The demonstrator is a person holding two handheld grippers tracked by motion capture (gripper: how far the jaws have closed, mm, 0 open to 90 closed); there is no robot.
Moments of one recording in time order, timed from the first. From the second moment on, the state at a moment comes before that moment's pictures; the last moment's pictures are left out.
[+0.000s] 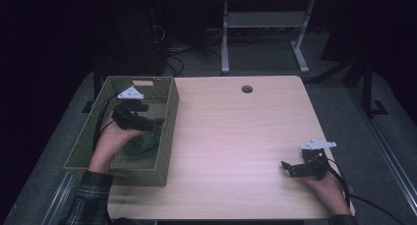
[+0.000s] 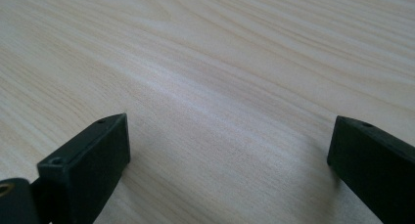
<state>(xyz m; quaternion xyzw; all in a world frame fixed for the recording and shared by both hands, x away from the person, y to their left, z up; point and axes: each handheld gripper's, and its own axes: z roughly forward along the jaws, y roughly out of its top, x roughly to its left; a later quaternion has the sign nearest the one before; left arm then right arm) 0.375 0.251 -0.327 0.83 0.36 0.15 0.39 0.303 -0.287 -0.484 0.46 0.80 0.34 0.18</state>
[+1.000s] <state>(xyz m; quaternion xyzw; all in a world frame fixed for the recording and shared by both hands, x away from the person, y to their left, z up) 0.362 0.136 -0.355 0.85 0.31 0.11 0.42 0.303 -0.287 -0.484 0.46 0.80 0.34 0.18</state>
